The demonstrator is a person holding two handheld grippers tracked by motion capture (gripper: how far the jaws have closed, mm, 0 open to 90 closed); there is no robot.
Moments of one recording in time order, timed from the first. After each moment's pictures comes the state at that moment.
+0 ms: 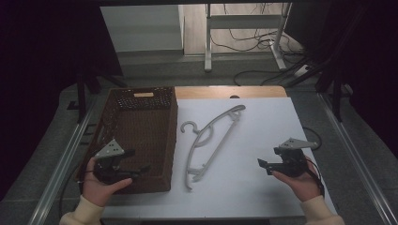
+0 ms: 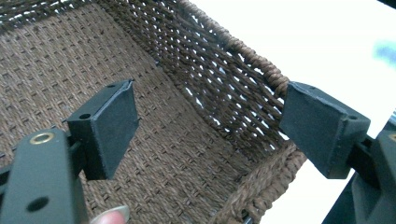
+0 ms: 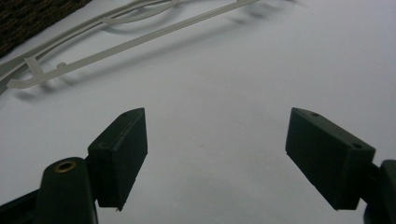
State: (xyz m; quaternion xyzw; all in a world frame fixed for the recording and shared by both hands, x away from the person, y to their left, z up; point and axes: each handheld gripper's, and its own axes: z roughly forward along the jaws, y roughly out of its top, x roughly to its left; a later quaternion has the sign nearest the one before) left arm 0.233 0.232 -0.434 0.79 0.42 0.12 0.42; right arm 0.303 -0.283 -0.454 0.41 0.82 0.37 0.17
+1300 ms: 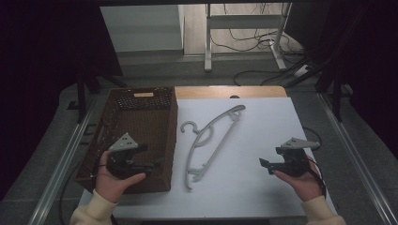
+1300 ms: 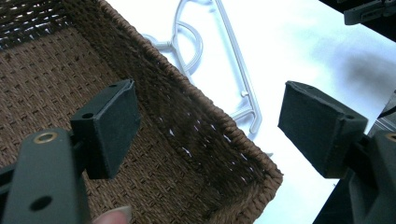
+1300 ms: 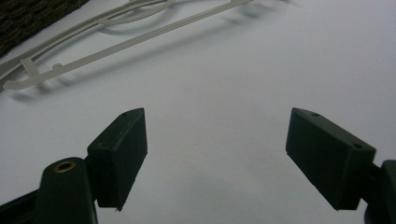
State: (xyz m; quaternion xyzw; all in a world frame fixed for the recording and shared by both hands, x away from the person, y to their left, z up) left arm 0.243 0.195 -0.413 0.79 0.41 0.12 0.43; right arm 0.304 -0.287 -0.453 0.42 0.81 0.37 0.17
